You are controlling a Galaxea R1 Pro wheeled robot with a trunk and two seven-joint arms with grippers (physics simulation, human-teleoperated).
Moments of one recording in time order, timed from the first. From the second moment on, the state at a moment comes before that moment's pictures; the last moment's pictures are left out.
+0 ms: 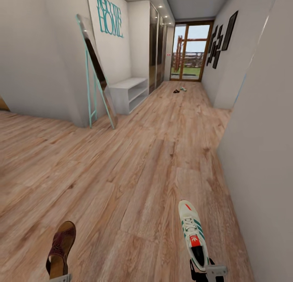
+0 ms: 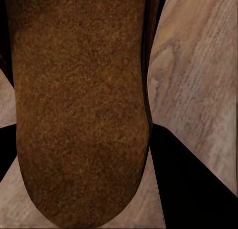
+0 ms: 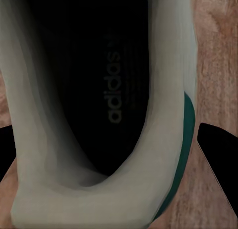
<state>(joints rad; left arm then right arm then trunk) -0.14 0.07 0.37 -0.48 -0.07 -0.41 -0.10 -0.29 -0.04 0.39 -0.20 -0.20 -0.76 -0.21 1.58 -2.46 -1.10</state>
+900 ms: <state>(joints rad) -0.14 0.07 0.37 -0.48 -0.06 -0.41 -0.09 -0.29 -0.04 0.39 -0.20 -0.20 -0.76 -0.21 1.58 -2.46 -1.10</state>
